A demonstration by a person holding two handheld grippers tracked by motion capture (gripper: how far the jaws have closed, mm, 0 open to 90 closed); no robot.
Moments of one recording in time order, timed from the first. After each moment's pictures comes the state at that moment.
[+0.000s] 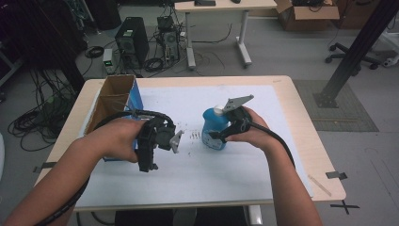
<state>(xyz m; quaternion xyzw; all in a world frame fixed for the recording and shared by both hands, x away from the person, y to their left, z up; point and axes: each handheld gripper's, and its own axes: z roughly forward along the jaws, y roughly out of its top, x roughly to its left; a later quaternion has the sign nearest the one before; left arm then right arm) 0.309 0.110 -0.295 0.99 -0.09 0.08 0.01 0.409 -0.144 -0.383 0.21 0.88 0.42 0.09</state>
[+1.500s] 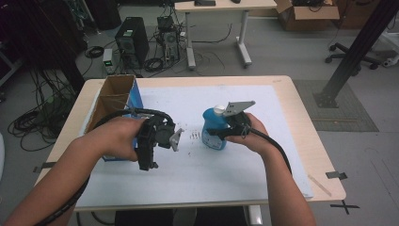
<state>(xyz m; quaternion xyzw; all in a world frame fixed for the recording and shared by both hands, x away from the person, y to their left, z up) 0.312 0.109 -0.291 0.99 -0.08 0.08 0.01 0.402 -0.144 -0.394 0.18 0.86 0.46 0.11</state>
